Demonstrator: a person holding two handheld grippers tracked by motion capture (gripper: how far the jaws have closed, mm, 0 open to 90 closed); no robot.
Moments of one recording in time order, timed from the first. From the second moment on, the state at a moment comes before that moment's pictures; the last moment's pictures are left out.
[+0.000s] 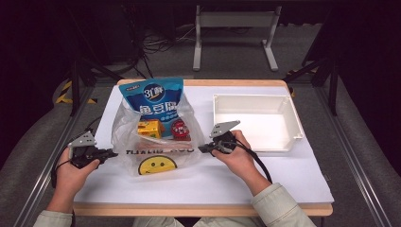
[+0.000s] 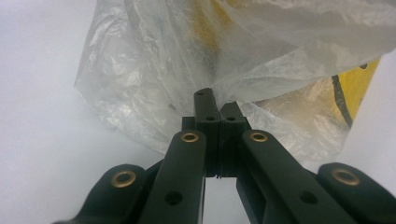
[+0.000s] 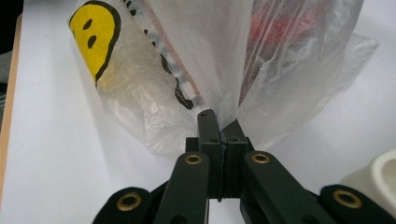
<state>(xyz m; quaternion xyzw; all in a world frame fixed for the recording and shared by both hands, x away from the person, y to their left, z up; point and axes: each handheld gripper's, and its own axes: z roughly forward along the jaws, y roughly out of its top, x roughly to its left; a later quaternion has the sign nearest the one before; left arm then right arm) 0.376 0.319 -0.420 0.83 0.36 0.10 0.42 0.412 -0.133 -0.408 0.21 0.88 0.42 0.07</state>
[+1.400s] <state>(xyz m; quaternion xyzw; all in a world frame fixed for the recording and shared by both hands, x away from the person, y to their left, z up) 0.355 0.318 -0.385 0.81 0.34 0.13 0.46 0.410 -0.134 -0.436 0.23 0.90 0.36 0.03</state>
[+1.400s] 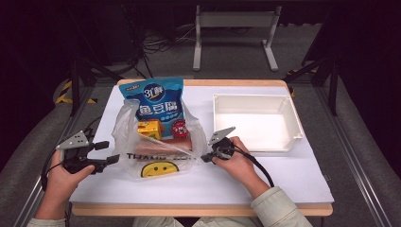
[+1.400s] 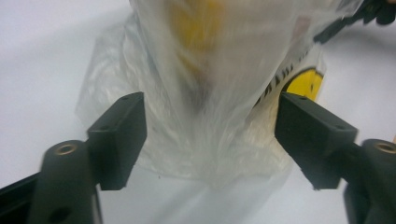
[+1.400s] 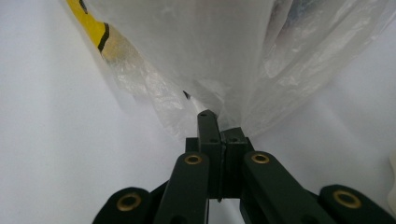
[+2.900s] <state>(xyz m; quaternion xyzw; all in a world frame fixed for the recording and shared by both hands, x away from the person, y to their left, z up) 0.394 0.283 -0.349 0.79 0.31 0.19 0.50 0.409 -0.134 -0.435 0.22 0.90 0.38 0.03</state>
